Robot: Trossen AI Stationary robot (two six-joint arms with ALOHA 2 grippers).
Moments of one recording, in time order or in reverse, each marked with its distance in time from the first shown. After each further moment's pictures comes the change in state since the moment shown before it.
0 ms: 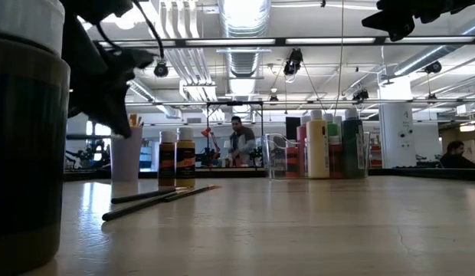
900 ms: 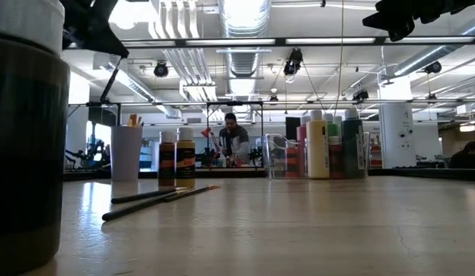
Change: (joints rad) left arm -0.001 -0.504 0.021 -0.015 -0.674 0.881; right arm 0.000 0.001 0.000 0.000 0.000 0.000
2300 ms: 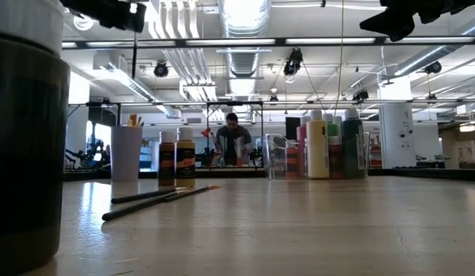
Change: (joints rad) left arm 0.417 0.056 -0.123 1.132 0.095 1.203; right arm 0.000 -0.001 0.000 0.000 0.000 0.000
